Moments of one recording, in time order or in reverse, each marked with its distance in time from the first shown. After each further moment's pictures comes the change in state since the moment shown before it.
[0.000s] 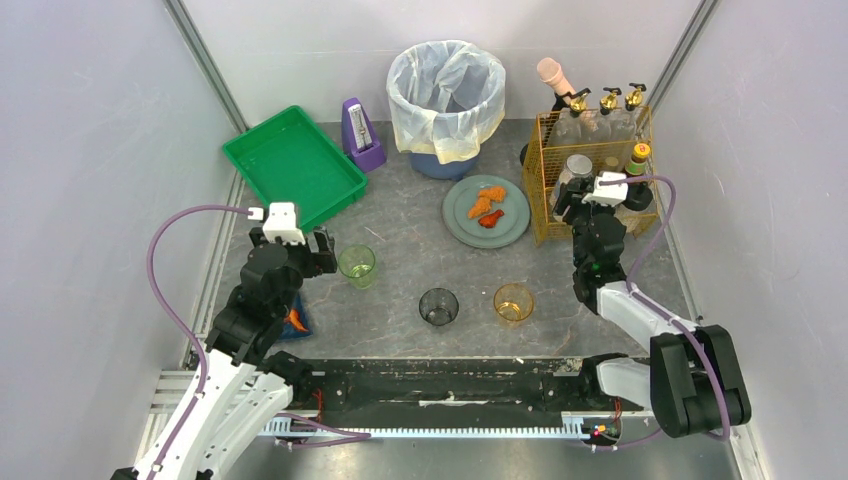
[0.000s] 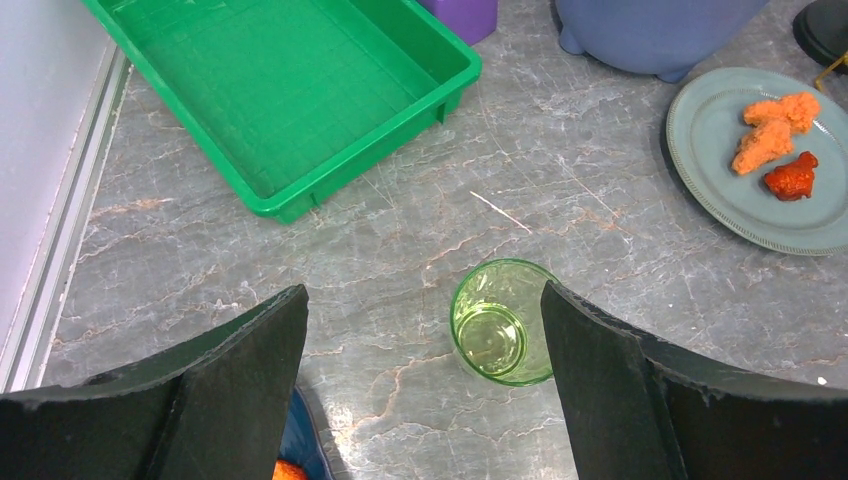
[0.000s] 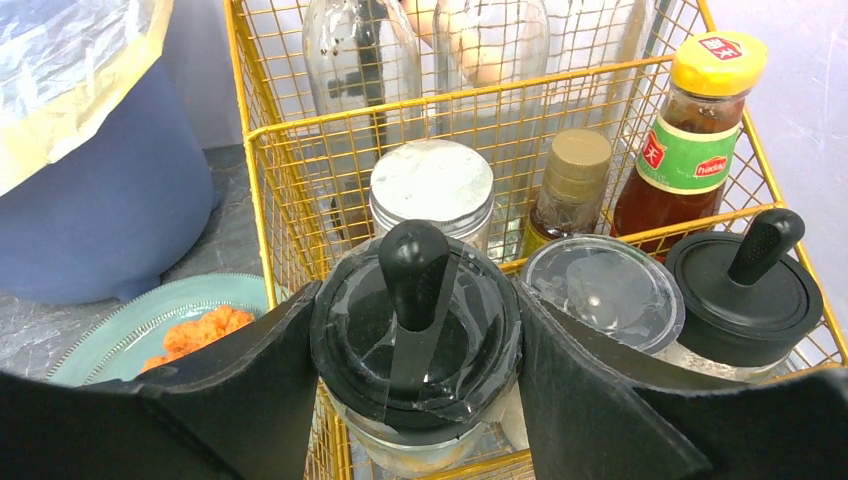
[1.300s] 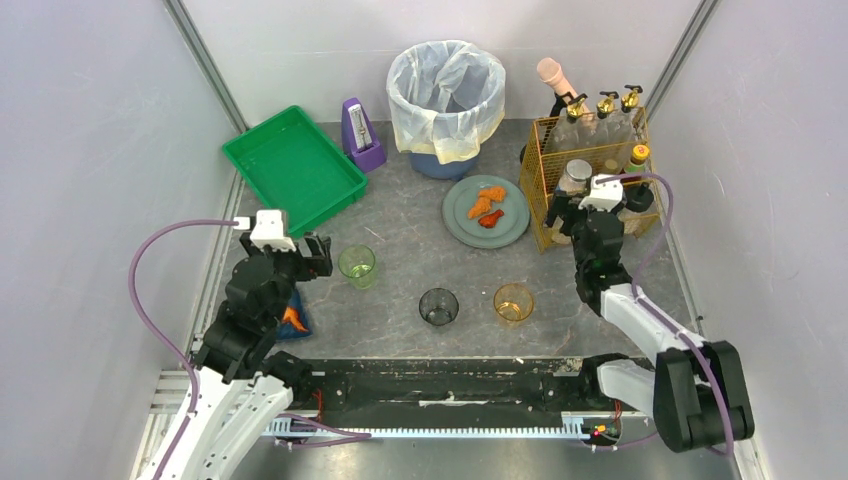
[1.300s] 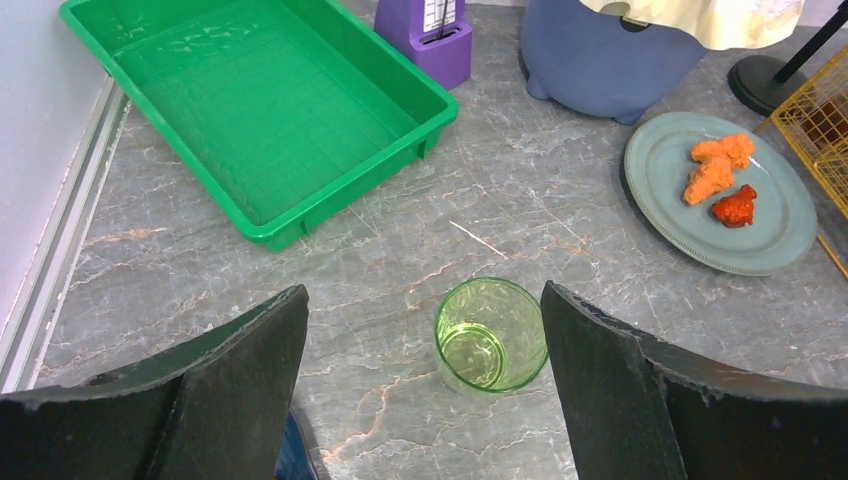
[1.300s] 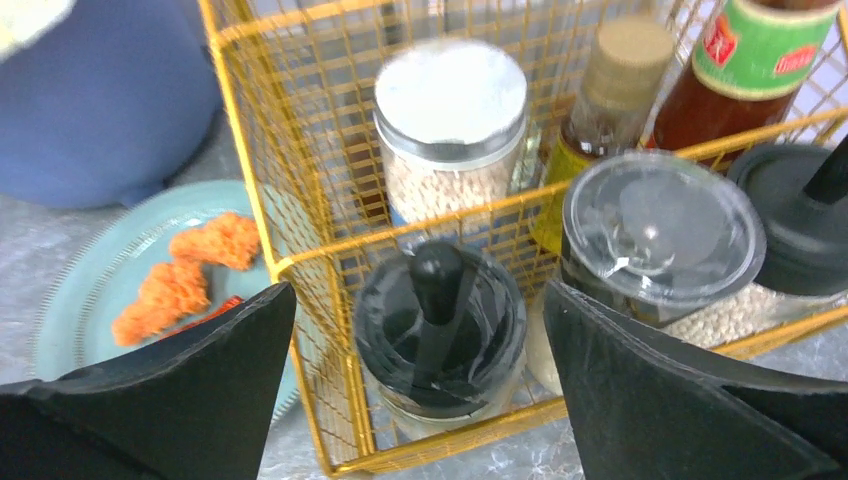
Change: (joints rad) left arm 0.001 -0.095 0.000 0.005 0.027 0.000; right arm -0.006 -0.038 -0.014 -0.211 -0.047 0.058
